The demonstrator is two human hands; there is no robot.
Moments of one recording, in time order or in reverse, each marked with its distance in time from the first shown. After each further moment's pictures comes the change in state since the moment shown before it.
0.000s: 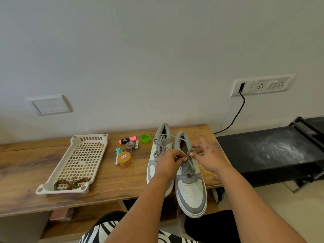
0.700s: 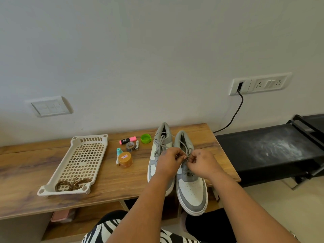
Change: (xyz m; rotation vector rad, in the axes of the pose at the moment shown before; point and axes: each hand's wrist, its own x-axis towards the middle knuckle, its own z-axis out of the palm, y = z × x) left_hand 0.002 0.001 -0.002 0.085 -0.026 0.014; right_hand -0.015 -0.007 0.024 -0.188 0.011 0.048
